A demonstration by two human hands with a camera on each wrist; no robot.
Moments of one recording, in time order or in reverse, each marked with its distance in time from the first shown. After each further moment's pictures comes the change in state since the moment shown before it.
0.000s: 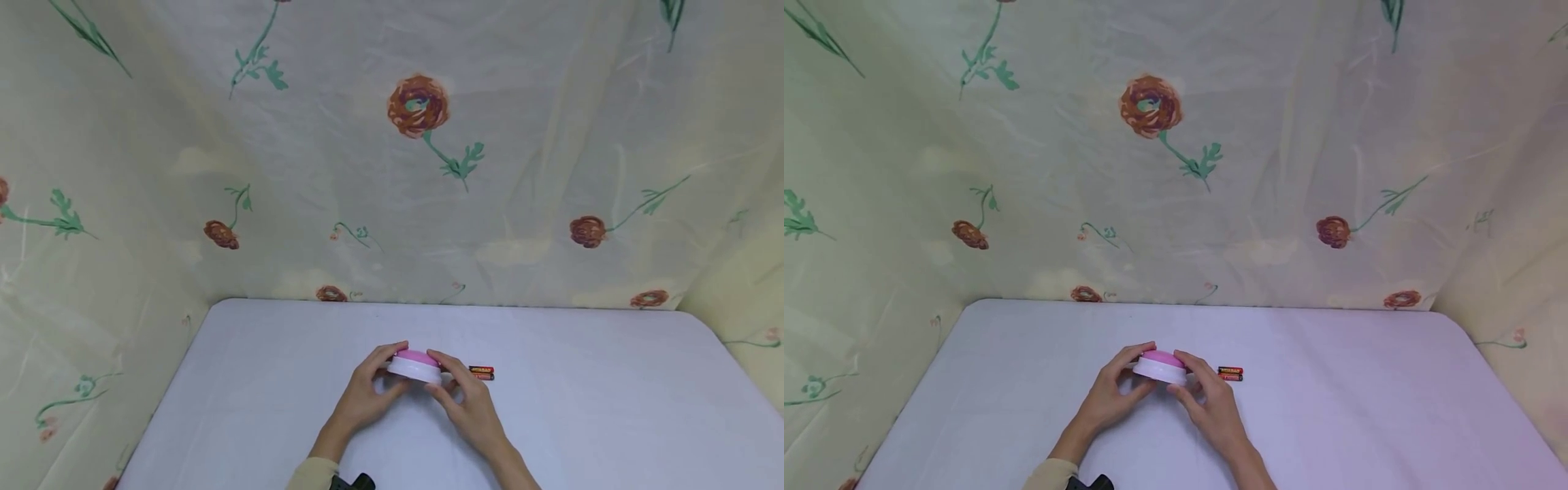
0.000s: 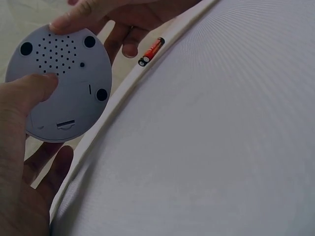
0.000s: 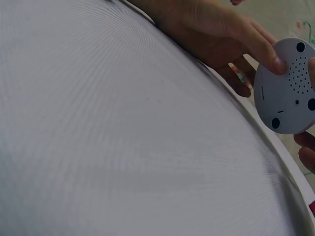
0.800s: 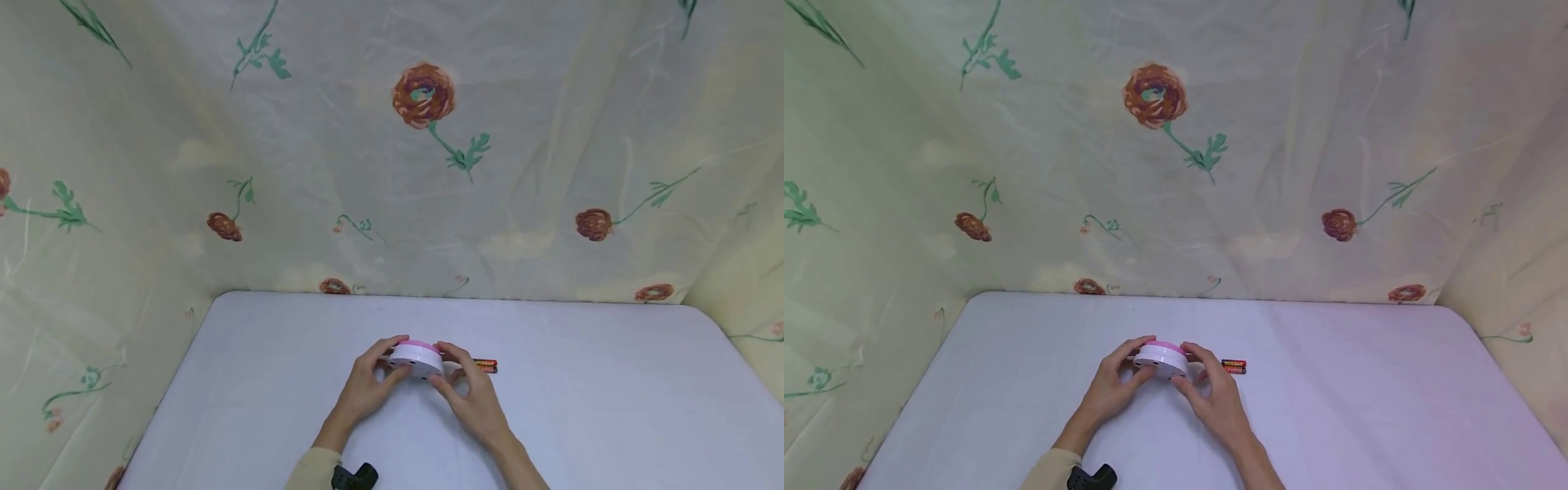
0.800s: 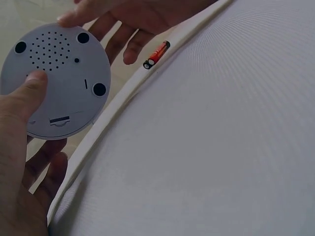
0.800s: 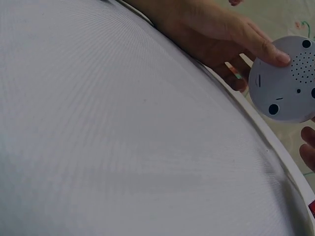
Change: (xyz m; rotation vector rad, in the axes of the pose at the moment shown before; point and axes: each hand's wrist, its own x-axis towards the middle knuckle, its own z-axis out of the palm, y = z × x) left_hand -0.003 -0.030 0.006 0.033 0.031 -0.079; right_hand 0.000 0.000 0.000 0.065 -0.025 0.103
